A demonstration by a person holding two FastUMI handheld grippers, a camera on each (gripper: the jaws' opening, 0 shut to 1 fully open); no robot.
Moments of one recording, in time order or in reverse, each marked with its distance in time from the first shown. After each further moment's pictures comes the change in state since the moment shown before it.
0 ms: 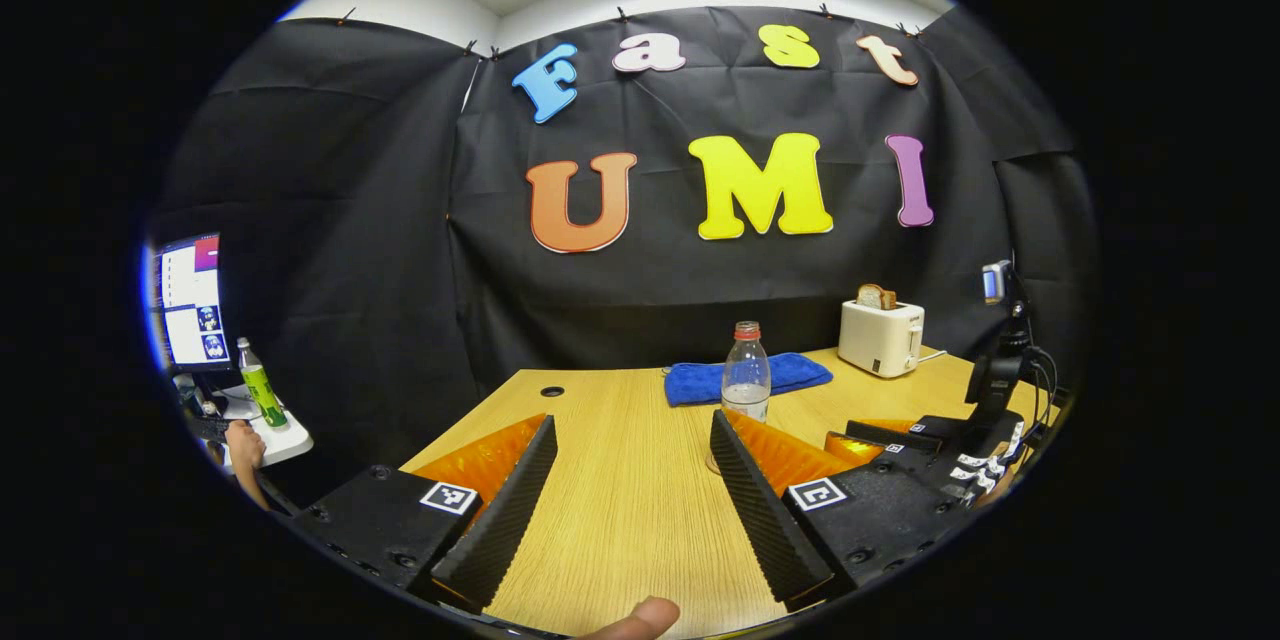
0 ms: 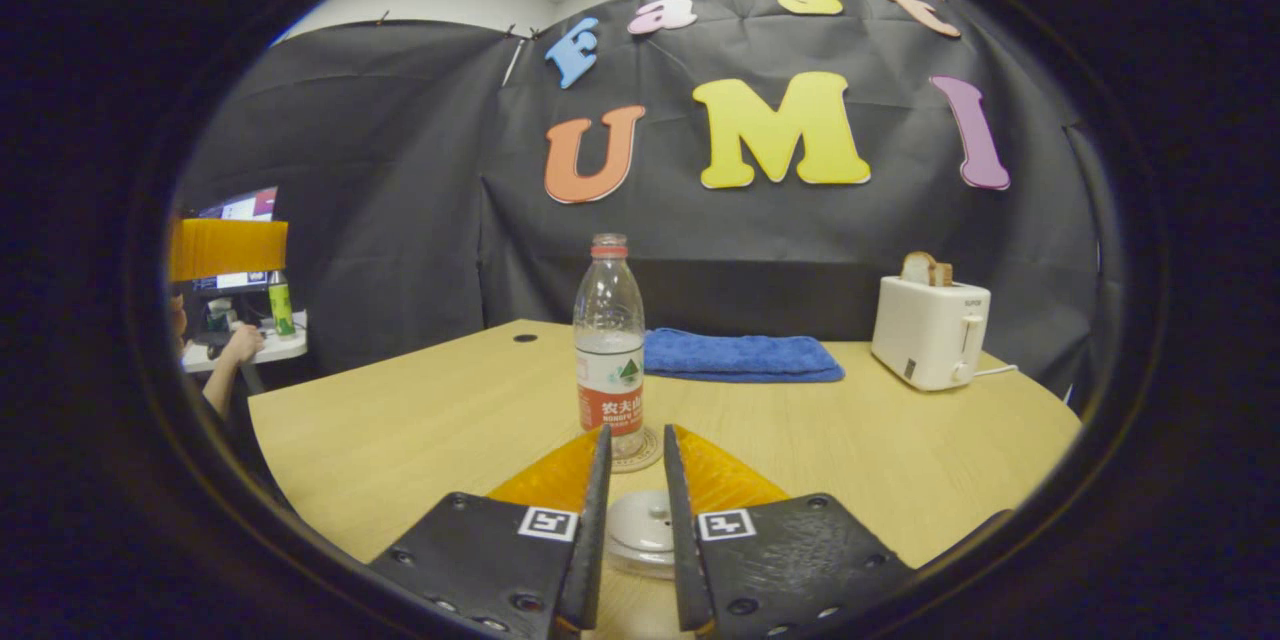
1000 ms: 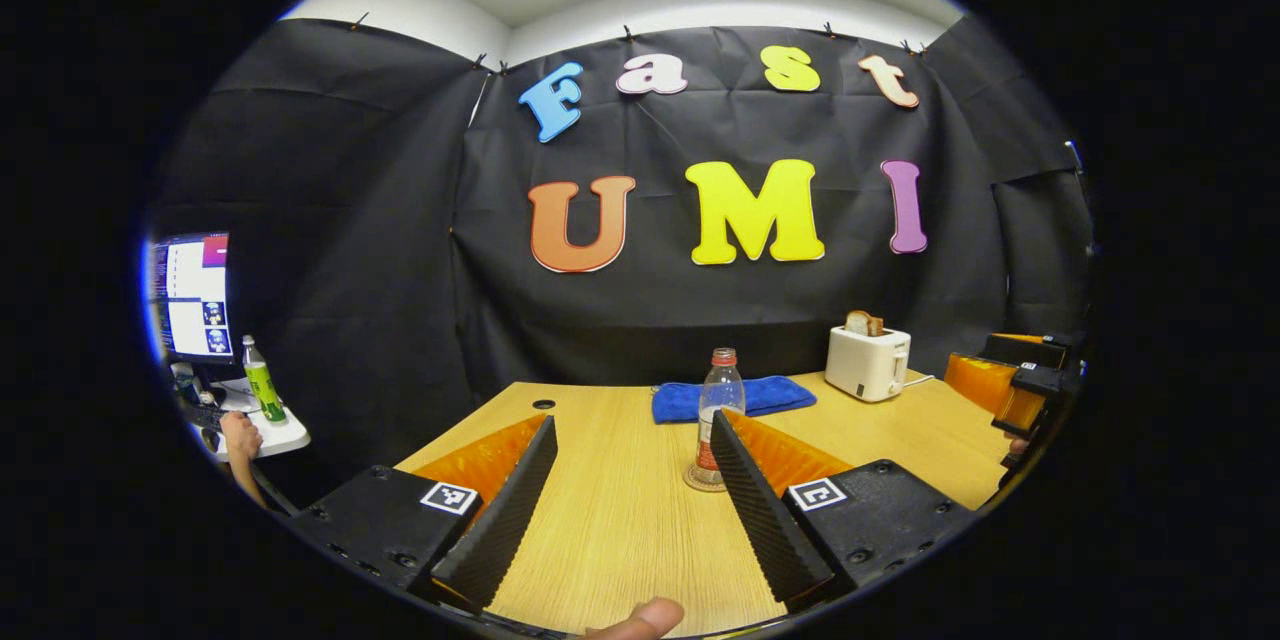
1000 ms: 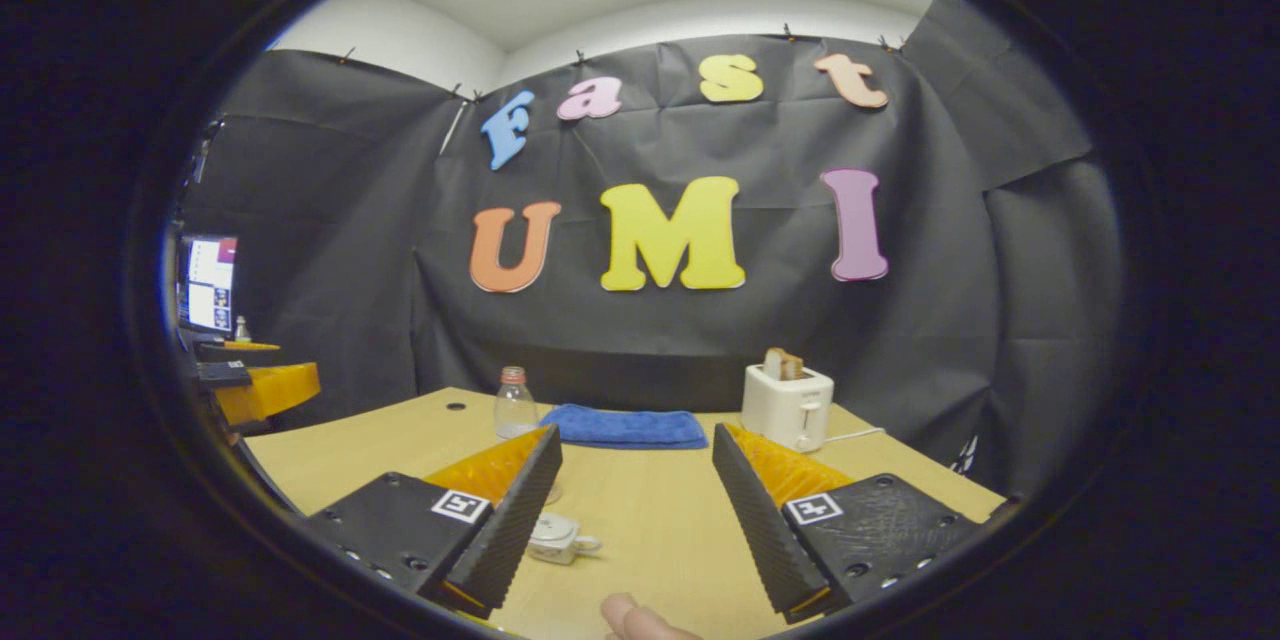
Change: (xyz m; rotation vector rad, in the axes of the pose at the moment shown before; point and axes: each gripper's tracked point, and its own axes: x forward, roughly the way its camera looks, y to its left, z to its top) left arm -0.024 -0.027 0.023 -0.032 -0.067 -0.005; right arm -0.160 -0.101 0.103 0.029 -0.172 -0.273
